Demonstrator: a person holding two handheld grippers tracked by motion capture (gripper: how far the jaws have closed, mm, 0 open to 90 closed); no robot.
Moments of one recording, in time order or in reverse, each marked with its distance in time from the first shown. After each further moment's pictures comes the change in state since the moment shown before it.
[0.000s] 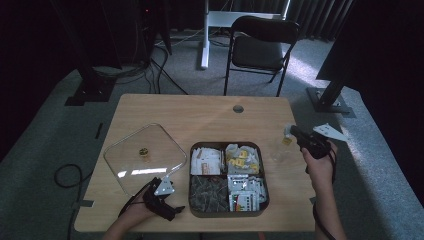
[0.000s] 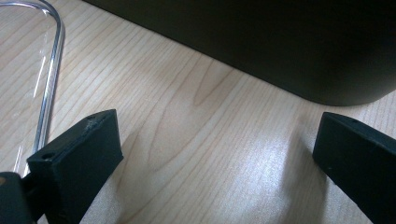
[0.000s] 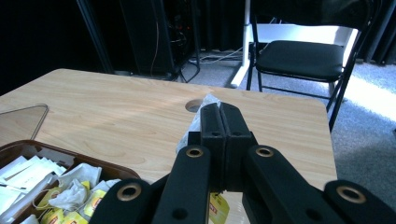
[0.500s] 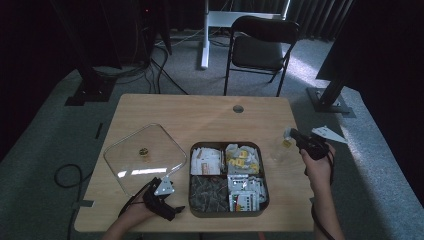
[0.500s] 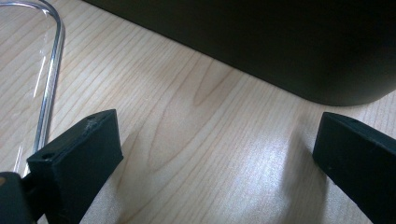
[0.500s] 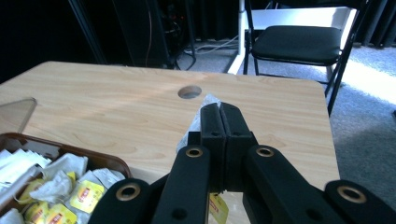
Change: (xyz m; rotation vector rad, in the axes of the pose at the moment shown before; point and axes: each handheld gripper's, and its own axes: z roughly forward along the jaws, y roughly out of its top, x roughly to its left) left arm 0.000 0.000 0.000 0.000 0.000 0.000; right arm -0.009 -0.015 0.010 0.037 -0.018 0.034
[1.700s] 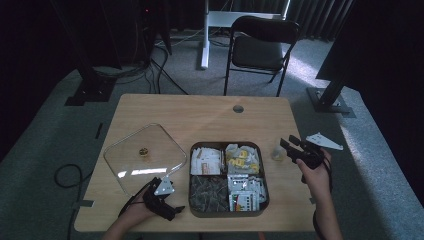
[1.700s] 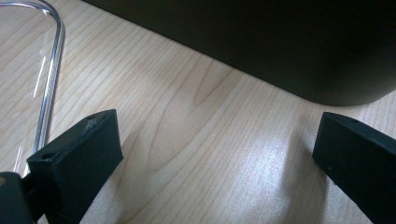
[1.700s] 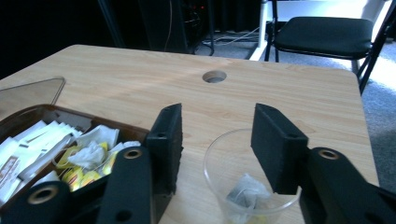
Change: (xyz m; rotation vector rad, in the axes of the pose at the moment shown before) left arm 0.000 0.000 0.000 0.000 0.000 0.000; right arm 0.016 -0.017 -0.007 0.033 0.078 -0.030
